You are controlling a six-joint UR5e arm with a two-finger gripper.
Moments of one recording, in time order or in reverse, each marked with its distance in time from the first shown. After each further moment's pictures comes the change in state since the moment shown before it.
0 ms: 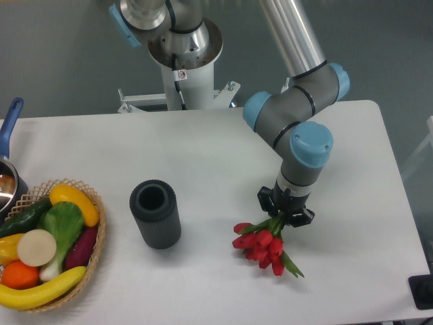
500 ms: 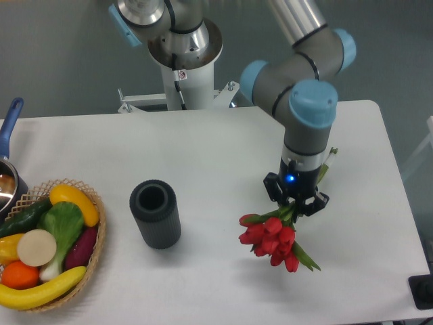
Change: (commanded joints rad) arm -0.002 0.169 0.026 -0.003 -0.145 -0.066
